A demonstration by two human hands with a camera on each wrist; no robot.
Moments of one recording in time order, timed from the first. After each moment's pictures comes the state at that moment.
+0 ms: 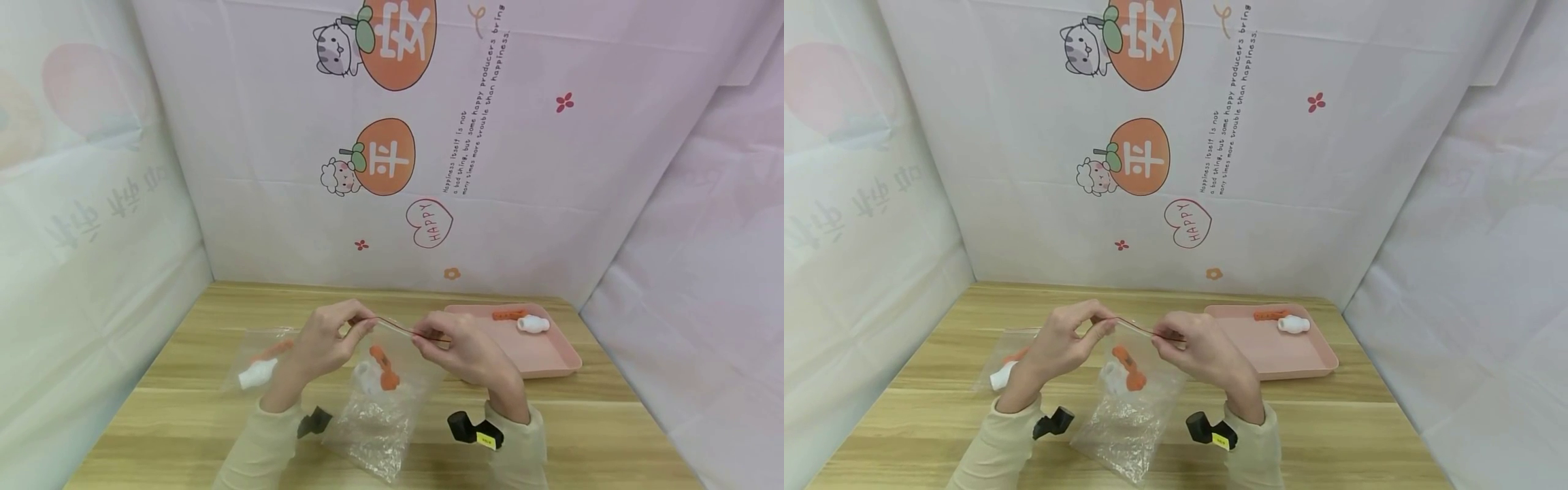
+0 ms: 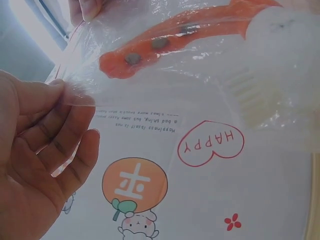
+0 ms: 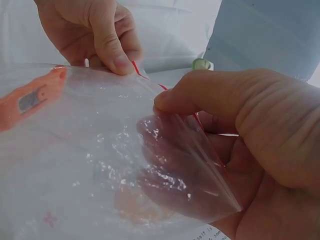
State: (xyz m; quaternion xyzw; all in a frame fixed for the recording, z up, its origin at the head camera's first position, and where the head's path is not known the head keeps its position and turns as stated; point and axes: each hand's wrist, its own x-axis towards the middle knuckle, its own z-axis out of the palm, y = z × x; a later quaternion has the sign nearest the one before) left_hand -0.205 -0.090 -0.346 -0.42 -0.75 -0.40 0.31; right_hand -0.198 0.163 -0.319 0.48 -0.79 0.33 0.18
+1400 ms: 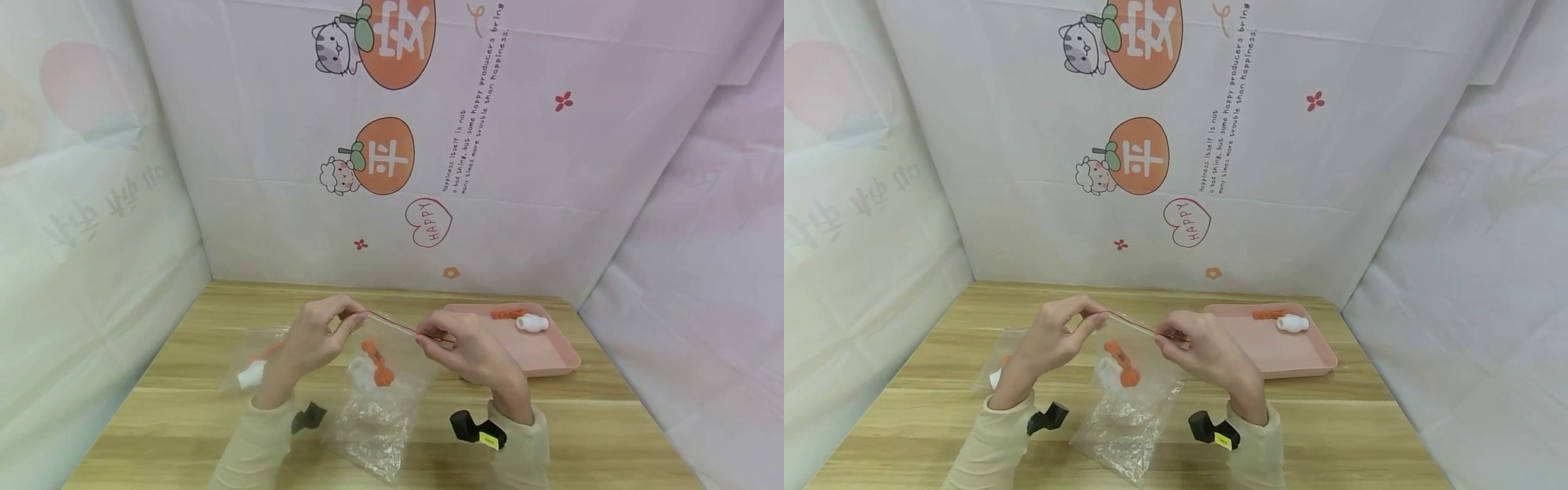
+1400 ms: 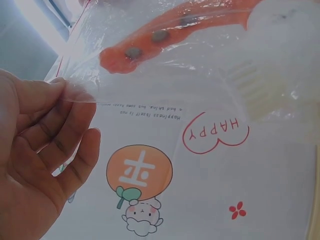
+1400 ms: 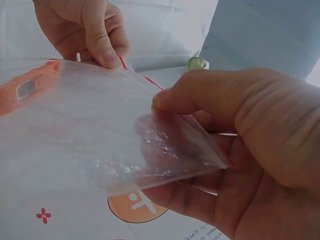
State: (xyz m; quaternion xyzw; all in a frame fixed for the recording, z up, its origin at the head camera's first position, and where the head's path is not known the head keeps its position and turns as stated) left_hand -0.210 -0.102 -0.346 -0.42 -0.75 -0.39 0.33; right_hand -0.198 0.169 -0.318 0.48 -0.79 0.32 0.21
